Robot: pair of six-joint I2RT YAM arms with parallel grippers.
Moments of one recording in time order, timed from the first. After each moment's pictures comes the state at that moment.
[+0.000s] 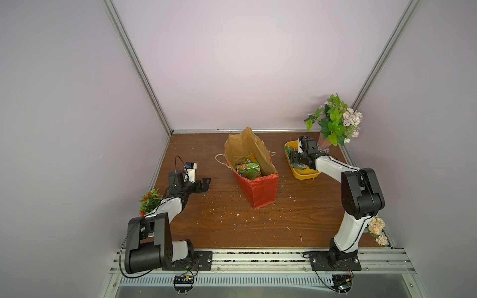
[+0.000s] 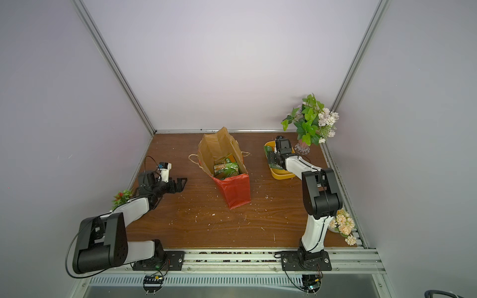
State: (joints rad) left arm 0.19 1.33 0.47 0.19 0.44 0.05; right arm 0.18 1.88 1.26 -0.18 0.09 0.19
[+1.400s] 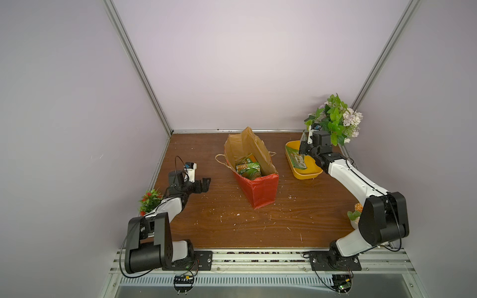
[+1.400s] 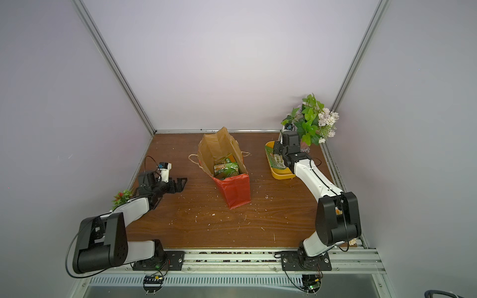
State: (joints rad) left arm 0.19 1.33 0.47 0.19 0.44 0.05; right arm 0.20 1.54 1.21 -0.19 0.15 0.25
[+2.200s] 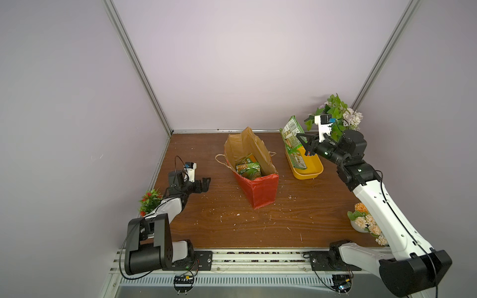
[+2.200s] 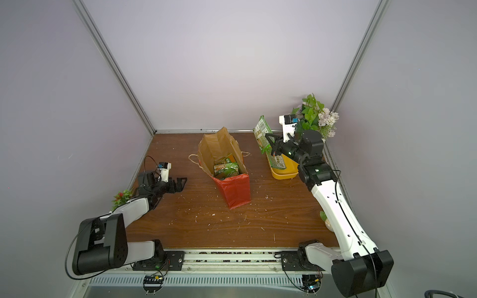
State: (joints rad) left arm 0.19 1.31 0.47 0.19 0.44 0.05; right arm 0.23 1.17 1.24 -0.18 -0.49 0.29
